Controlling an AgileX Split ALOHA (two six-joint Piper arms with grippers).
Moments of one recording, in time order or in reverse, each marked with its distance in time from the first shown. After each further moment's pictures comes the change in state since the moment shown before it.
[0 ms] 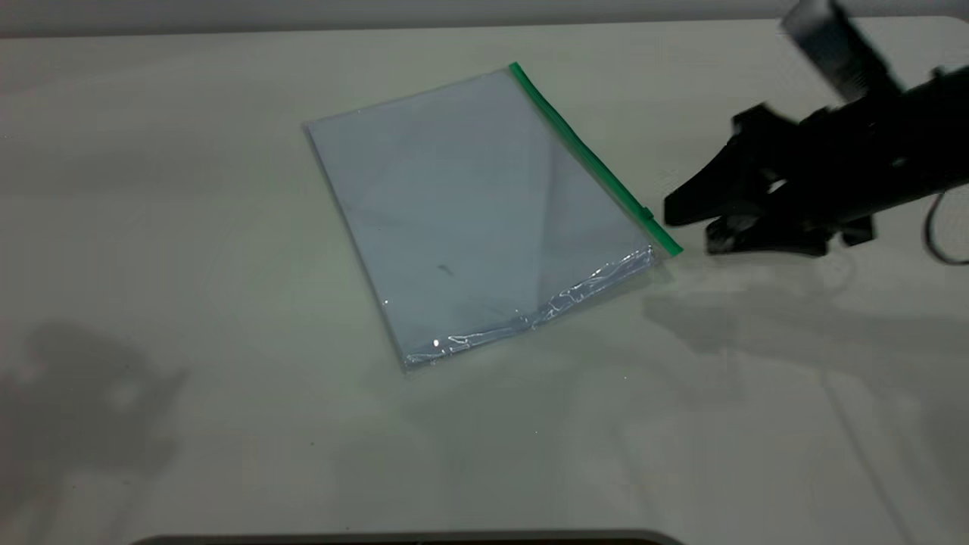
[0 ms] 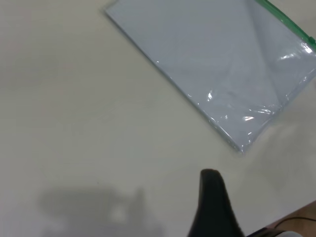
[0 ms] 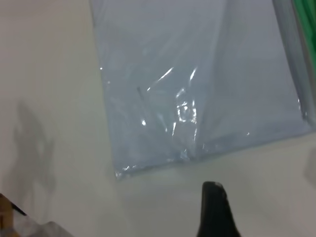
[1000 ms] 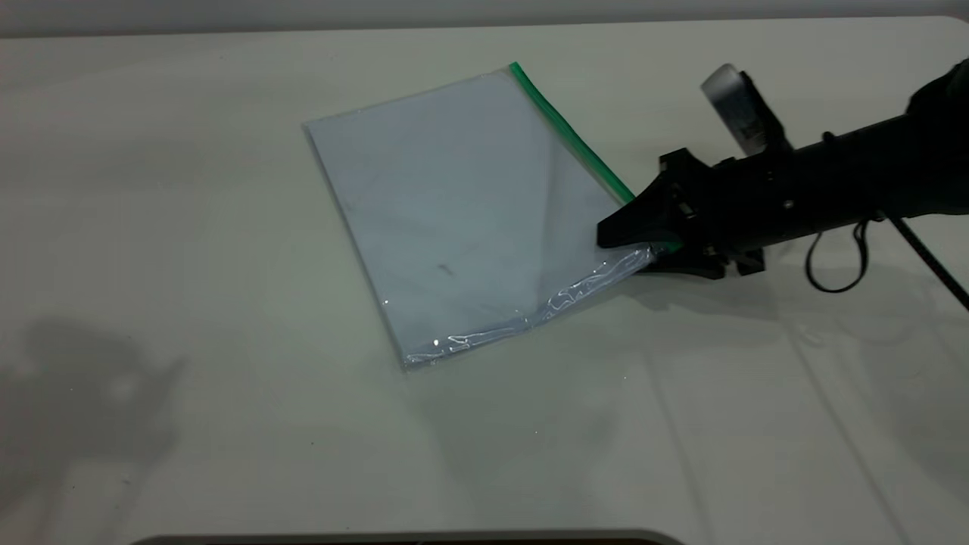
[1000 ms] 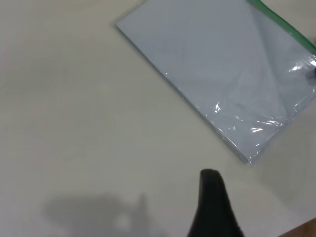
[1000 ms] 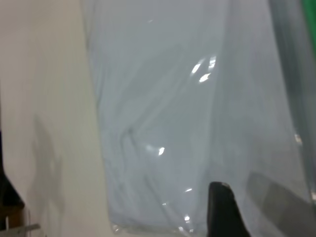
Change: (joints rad) left arm 0.000 0.001 0.000 0.000 -0.033 0.001; right arm 0.039 0.335 -0.316 0.004 0.149 0.038
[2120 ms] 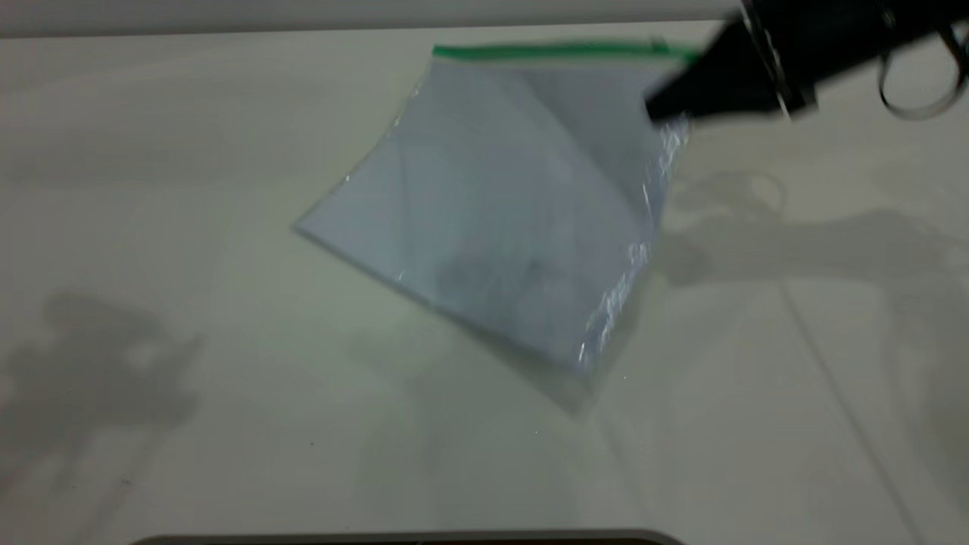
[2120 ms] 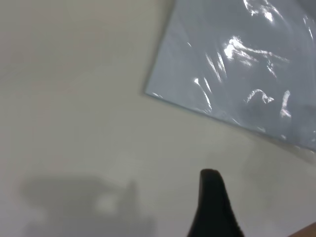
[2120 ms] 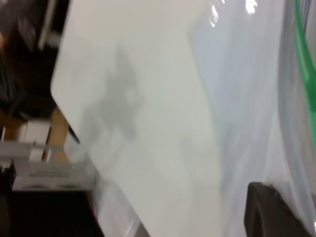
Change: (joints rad) left arm 0.000 0.163 -0.018 -0.115 -0.057 0.083; right arm -0.054 -0.297 -0.132 -0.451 0.162 0.259
